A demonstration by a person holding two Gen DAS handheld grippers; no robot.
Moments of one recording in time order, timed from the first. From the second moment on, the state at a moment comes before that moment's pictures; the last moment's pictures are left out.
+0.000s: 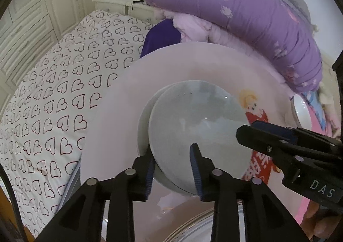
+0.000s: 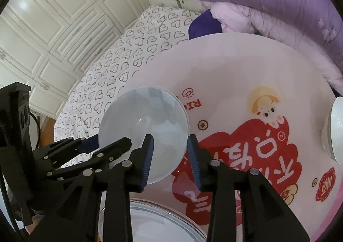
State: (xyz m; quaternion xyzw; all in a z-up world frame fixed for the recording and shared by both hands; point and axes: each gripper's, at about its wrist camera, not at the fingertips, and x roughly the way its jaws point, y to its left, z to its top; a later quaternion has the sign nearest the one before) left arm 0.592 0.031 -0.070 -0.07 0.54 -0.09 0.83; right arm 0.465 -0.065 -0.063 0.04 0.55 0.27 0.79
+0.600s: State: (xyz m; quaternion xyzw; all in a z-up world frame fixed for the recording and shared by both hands) left arm 0.560 0.047 -0.036 -0.09 0.49 -0.10 0.86; right arm 0.464 -0.112 -0.050 0.15 0.50 0.27 0.81
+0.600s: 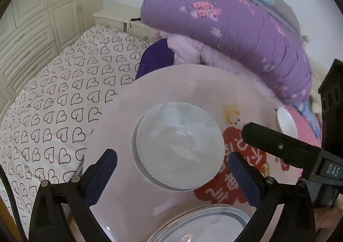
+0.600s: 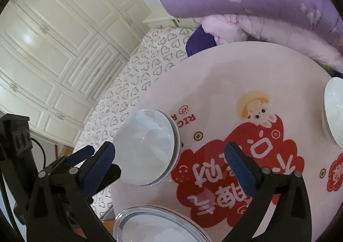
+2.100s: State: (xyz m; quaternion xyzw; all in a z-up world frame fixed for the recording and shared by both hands) left arm 0.501 -0.101 0.032 -0.07 0.43 -0.21 0.88; right arm 0.386 -0.369 0.010 0.21 0.37 0.11 0.90
